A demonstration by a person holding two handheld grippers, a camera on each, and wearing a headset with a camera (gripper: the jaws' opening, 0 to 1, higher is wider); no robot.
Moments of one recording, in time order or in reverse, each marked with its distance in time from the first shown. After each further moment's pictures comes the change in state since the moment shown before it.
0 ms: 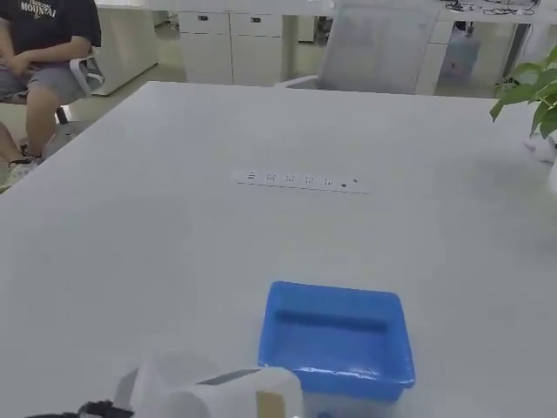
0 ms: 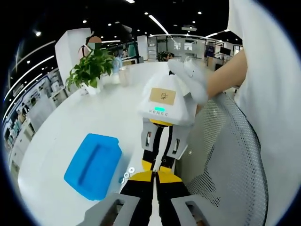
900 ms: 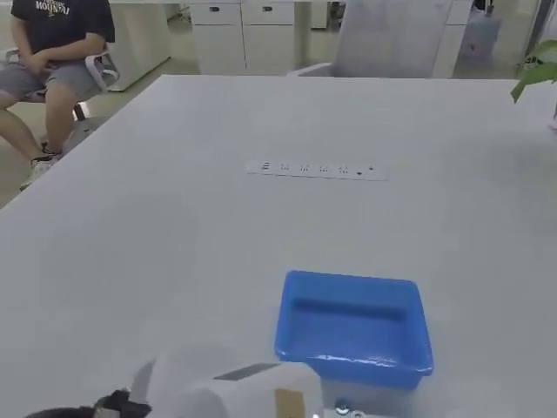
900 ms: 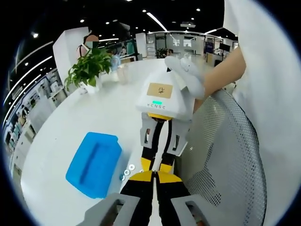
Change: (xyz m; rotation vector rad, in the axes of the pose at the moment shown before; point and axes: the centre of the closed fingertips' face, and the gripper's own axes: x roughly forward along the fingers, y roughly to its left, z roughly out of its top) left arm -0.001 -0.002 -0.003 0.040 0.054 0.012; right arm -0.002 -0.001 0.004 0.016 -0.050 -0.003
